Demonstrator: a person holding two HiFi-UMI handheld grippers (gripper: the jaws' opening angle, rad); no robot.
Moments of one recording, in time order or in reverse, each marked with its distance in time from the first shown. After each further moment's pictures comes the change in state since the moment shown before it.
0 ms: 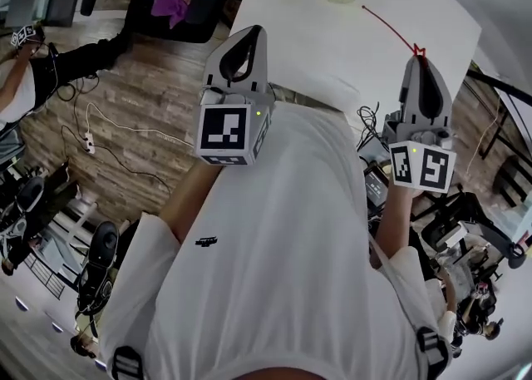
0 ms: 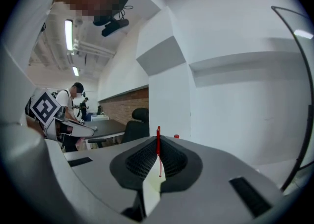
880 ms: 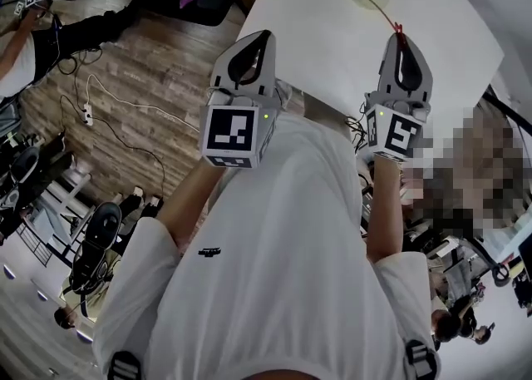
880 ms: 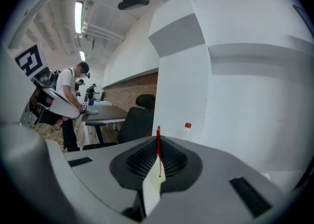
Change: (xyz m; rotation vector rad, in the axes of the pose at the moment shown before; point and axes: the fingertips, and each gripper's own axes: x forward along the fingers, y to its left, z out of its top) left arm 0.004 0.031 -0.048 -0.048 0.117 0.068; right arm 0.091 0.048 -0.068 -0.131 0.068 0.016
